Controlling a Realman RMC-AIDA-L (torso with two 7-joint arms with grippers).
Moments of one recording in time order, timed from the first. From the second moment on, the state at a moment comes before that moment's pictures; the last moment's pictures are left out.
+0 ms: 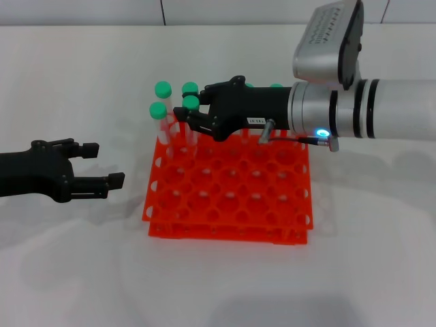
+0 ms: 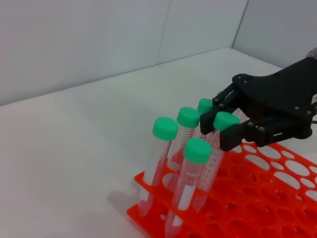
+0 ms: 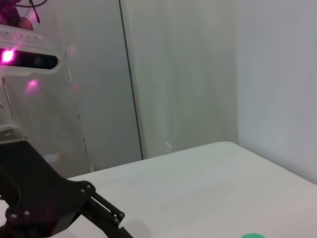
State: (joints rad) left arm -0.30 -2.08 0.79 1.07 2.07 1.59 -1.66; right arm 0.77 2.03 -1.90 -0.63 -0.94 -0.80 1.32
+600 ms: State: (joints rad) left arm -0.31 -2.08 0.79 1.07 2.07 1.59 -1.66; right arm 0.78 2.03 -1.91 -0.61 -0.94 -0.79 1.32
